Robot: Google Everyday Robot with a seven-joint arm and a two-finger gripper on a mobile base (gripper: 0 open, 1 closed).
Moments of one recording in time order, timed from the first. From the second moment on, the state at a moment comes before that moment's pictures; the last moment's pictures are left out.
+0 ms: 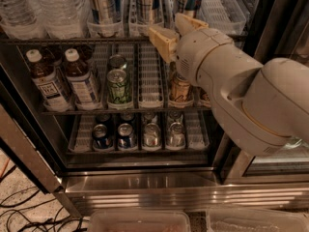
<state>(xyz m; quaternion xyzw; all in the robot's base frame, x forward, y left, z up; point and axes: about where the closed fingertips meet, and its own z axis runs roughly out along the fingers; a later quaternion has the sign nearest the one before) 0.560 -0.047 1.049 -0.21 0.65 0.12 0.72</state>
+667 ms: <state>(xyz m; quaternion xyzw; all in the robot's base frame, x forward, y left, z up) 0.559 -0.044 1.049 -0.21 0.65 0.12 0.72</state>
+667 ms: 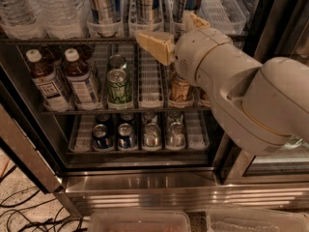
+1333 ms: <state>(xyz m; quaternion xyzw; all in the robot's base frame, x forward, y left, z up) 0.562 -0.035 1.051 -0.22 0.64 0.14 0.72</state>
